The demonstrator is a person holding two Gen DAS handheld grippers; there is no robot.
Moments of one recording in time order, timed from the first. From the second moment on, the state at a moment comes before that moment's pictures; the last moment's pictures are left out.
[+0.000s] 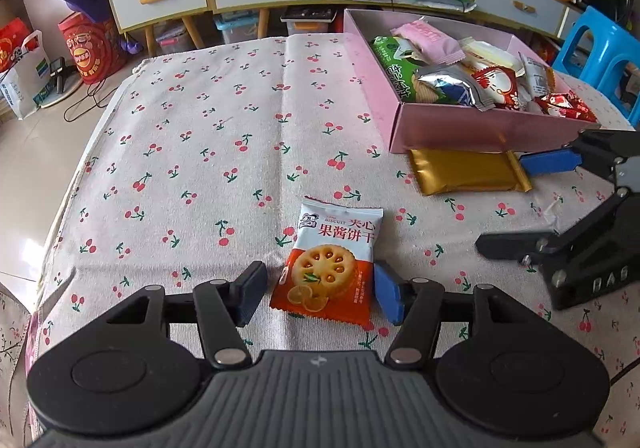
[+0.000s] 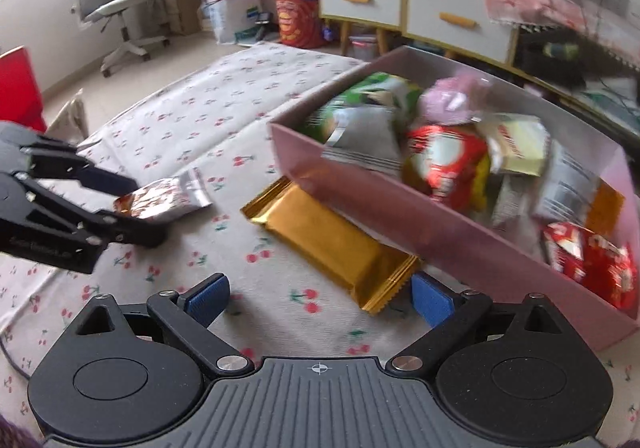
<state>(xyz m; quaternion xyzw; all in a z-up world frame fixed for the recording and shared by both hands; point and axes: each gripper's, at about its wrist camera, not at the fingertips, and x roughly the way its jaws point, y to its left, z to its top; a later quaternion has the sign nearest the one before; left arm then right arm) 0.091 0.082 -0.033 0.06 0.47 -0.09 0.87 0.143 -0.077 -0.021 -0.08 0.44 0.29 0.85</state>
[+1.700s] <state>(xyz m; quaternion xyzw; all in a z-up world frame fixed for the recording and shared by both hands) 0.092 0.072 -0.023 0.01 0.49 -0.07 0.87 0.114 -0.093 0.026 -0.03 0.50 0.22 0.84</state>
